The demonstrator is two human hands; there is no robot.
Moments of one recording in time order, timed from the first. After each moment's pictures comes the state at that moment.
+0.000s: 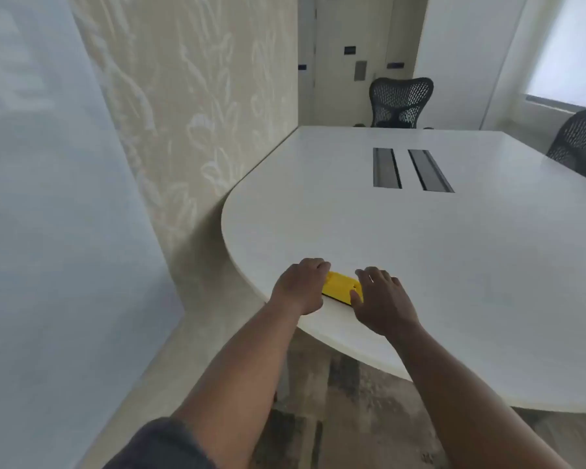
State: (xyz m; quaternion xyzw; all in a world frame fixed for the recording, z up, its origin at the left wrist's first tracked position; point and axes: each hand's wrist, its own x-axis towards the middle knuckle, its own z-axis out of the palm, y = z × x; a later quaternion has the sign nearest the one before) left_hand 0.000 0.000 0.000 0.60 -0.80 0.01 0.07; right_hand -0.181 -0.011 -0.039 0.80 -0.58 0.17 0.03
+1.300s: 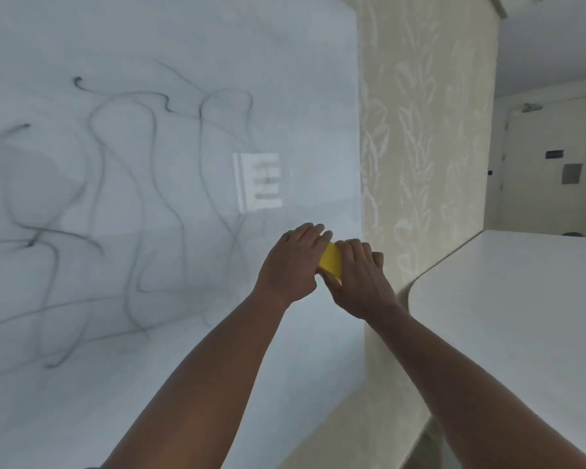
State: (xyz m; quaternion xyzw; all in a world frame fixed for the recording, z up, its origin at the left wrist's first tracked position) left_hand 0.243 0.289 0.219 0.68 -0.61 0.39 0.09; right_hand 0.127 0.179 0.172 0.86 -0.22 0.45 0.10
